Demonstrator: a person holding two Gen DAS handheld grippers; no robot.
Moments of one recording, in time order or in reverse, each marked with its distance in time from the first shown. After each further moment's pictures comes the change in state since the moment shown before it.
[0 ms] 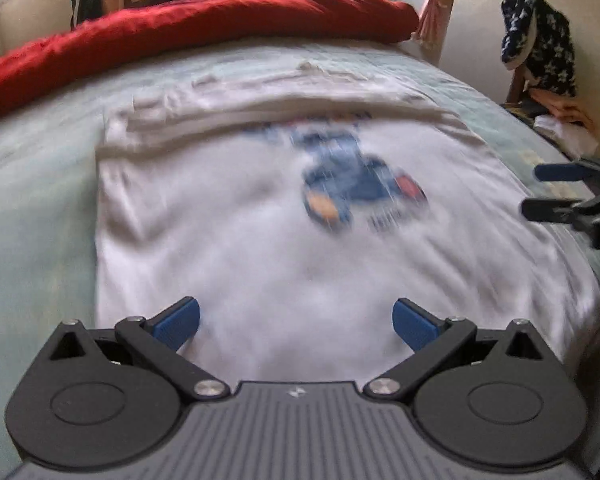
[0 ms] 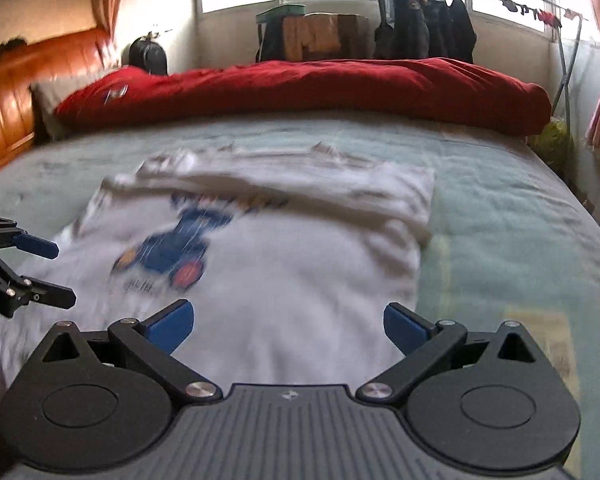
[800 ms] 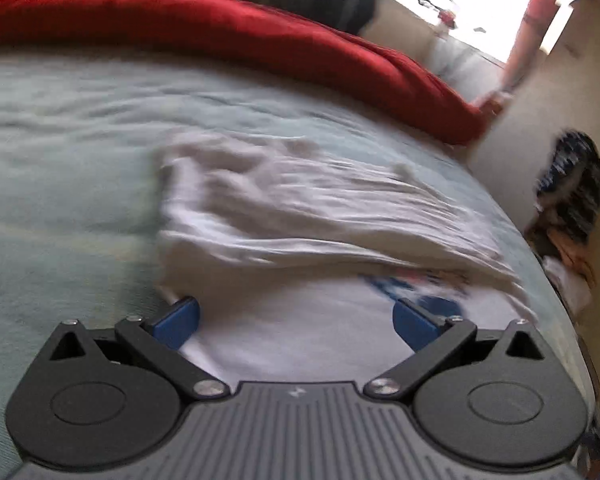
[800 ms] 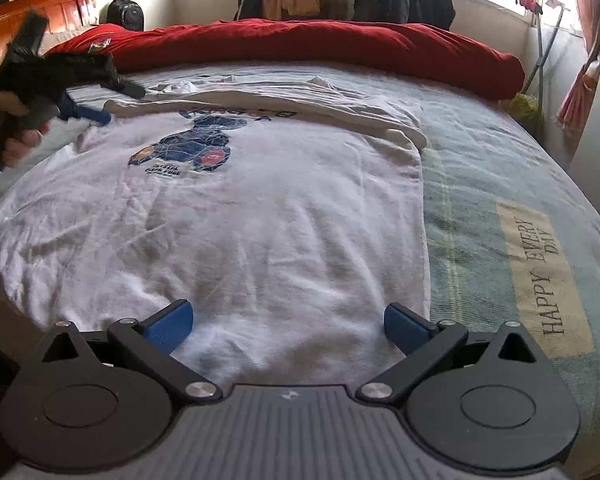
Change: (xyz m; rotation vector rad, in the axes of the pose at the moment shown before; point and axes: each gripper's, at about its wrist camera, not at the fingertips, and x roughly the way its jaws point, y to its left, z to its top) left arm 0.071 0.136 0.092 -0.365 -0.116 -0.114; right arm -0.016 0.041 -0.057 0.010 0.103 -0.112
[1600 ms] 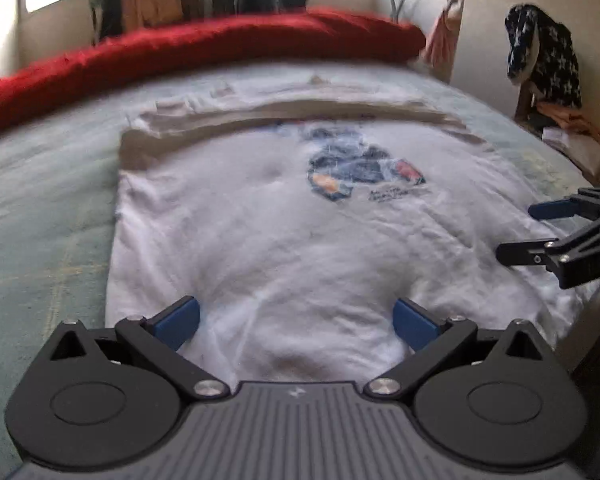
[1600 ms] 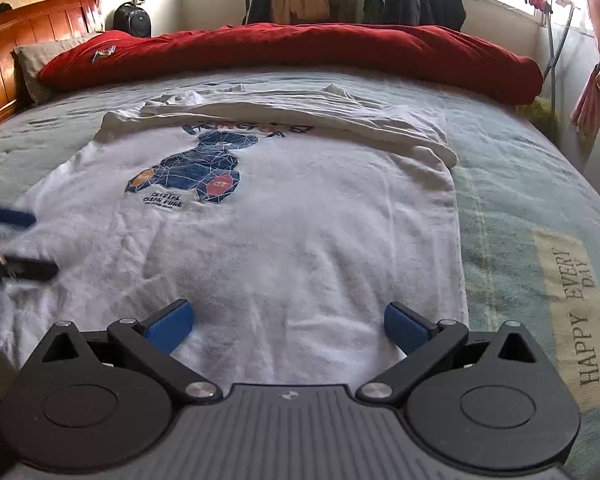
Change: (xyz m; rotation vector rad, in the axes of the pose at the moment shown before) left arm -0.085 -0.104 -0.158 0.376 -0.001 0.168; right arm 0.032 0.006 0.025 0.015 -0.014 0.051
